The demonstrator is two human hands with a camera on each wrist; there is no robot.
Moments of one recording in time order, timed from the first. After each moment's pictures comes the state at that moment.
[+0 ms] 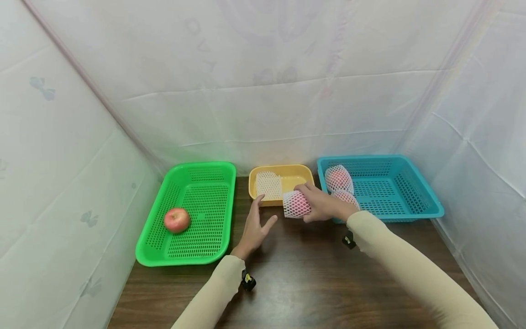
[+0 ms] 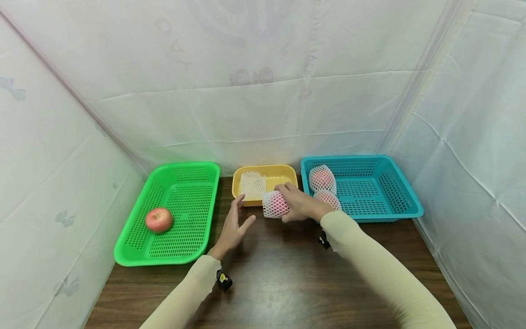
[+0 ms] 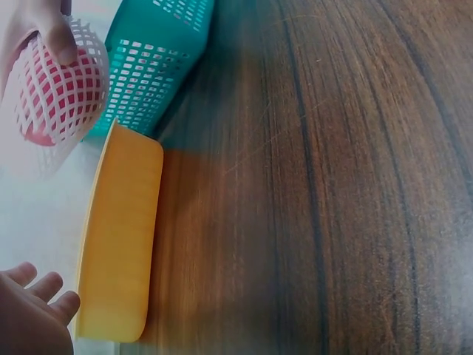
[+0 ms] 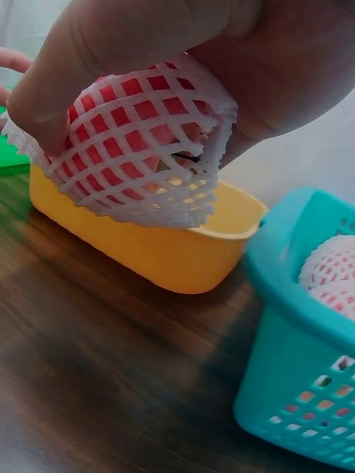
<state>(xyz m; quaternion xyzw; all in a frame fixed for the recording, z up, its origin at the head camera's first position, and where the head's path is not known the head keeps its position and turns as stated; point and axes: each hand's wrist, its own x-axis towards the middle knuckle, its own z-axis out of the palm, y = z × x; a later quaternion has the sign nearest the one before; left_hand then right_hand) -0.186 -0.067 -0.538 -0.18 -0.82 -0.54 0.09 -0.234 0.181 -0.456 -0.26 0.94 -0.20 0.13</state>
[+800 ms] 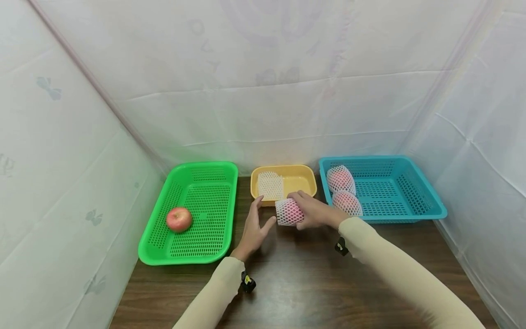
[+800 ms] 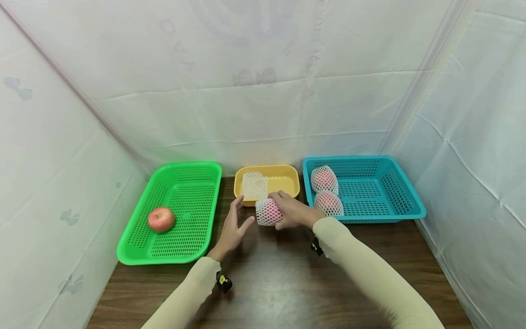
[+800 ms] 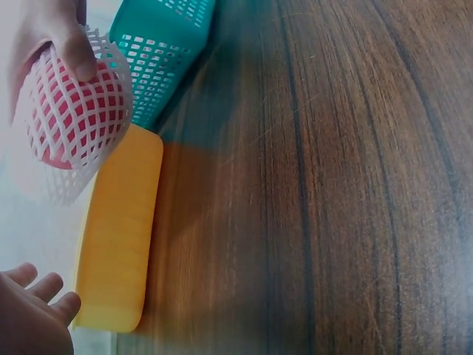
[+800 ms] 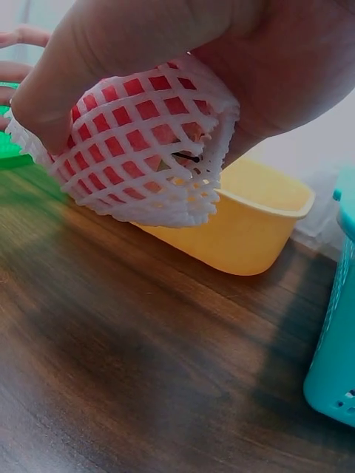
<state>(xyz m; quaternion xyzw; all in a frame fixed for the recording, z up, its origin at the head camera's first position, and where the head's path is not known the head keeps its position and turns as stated) -0.180 -0.073 -0.538 -0.17 -0.82 -0.55 0.08 -0.226 0.158 -0.476 -0.29 0.92 -0.22 0.13</state>
